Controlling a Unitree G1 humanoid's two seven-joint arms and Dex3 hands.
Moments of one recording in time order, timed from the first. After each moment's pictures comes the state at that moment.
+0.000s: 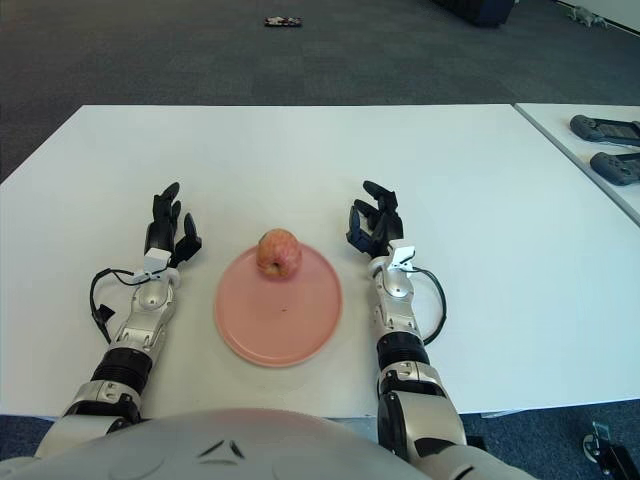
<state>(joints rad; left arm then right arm) -0.14 0.06 0.03 0.55 0.17 -0.44 0.28 -0.27 0.01 -0.15 0.70 0.10 -0.46 0.01</state>
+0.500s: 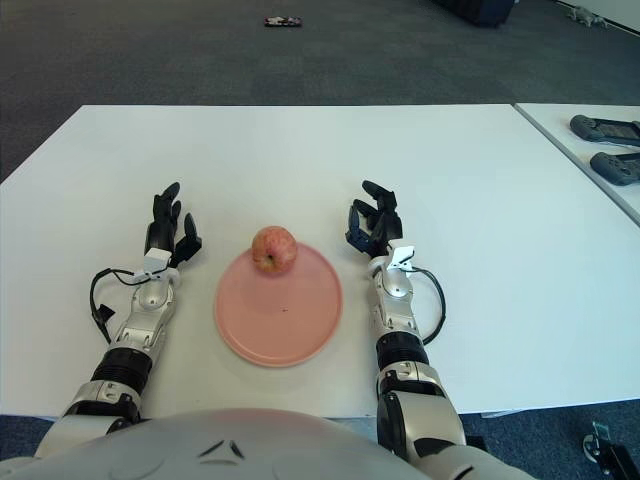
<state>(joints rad) -0.14 0.06 0.03 0.55 0.18 -0.44 0.28 -0.27 0.01 -0.15 0.69 0.10 -0.45 0.02</state>
